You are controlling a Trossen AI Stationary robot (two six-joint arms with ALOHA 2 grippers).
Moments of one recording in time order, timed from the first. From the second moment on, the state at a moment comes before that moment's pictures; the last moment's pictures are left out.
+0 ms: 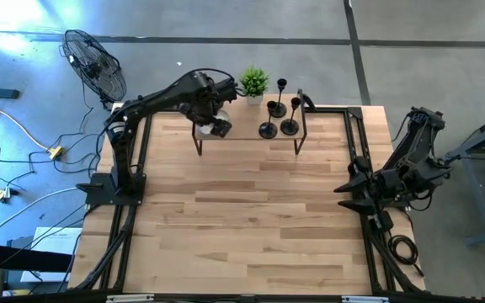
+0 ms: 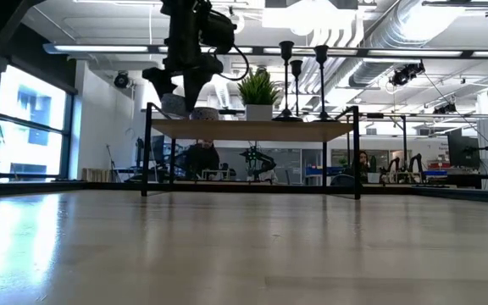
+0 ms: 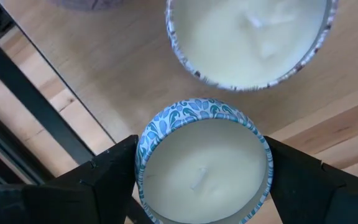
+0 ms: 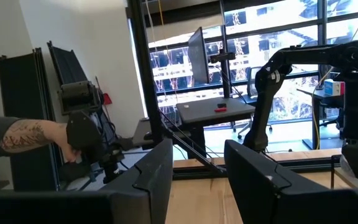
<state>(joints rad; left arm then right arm) 0.51 1.88 1.89 -1.50 -0.06 -0.50 0.99 0.67 0.71 0.22 0.82 -0.01</state>
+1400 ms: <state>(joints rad) 0.51 1.88 1.89 -1.43 -0.06 -0.45 0.99 0.67 0.71 0.20 0.85 -0.01</state>
